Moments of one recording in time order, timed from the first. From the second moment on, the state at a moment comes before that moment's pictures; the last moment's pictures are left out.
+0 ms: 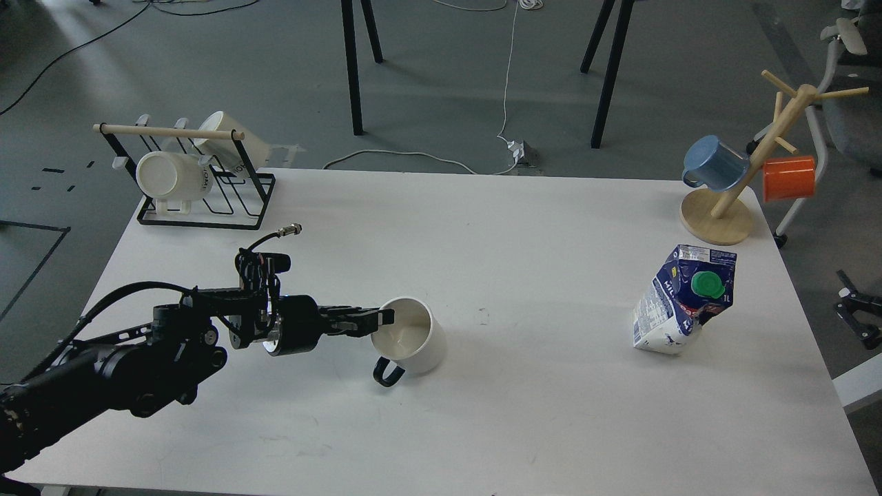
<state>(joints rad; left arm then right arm) -0.62 0.39 -0.40 -0.91 1.58 -0.33 -0.49 -0.05 -0.84 1.08 1.06 0.46 0.49 0.16</state>
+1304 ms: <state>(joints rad) -0.45 0.51 -0.75 -1.05 0.94 -0.49 -0.49 -0.13 -0.60 0.74 1.25 0.54 0.49 0.18</state>
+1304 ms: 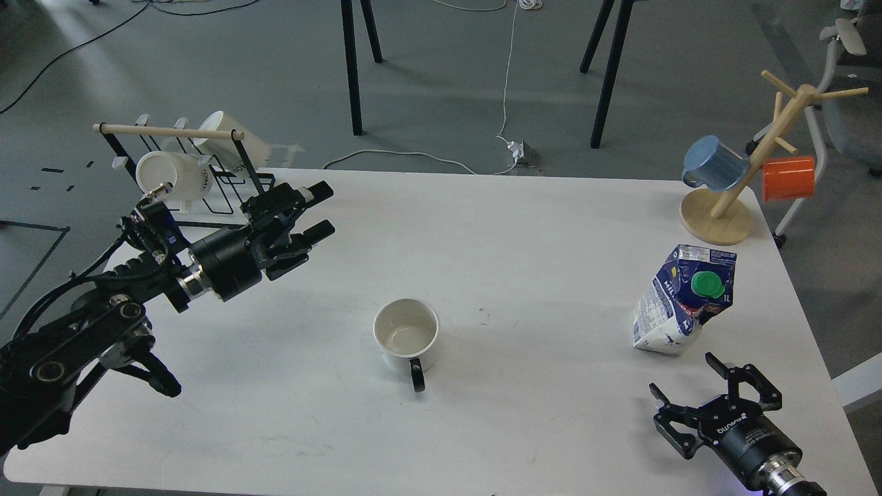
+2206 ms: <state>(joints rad) -0.40 0.52 -0.74 -1.03 0.95 -0.49 -0.49 -0.02 -0.51 0.77 1.18 0.56 0.49 0.19</state>
